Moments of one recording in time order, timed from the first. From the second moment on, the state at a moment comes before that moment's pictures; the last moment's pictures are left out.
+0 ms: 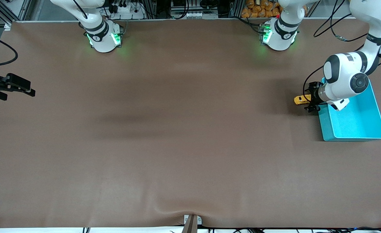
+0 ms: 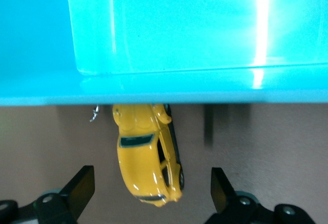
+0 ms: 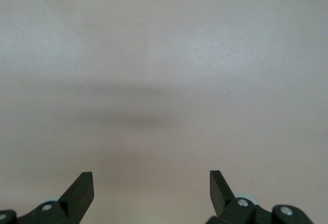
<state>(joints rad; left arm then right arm) 0.30 0.20 -0.13 -2.46 0.10 2.43 -1.40 -0.07 0.11 0.02 -1.41 0.07 1.48 -0.11</state>
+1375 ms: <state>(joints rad) 0.29 0.21 -0.14 -2.45 0.14 2.48 -1.50 -0.05 0.03 0.03 -1.47 0.05 1.50 -0.07</state>
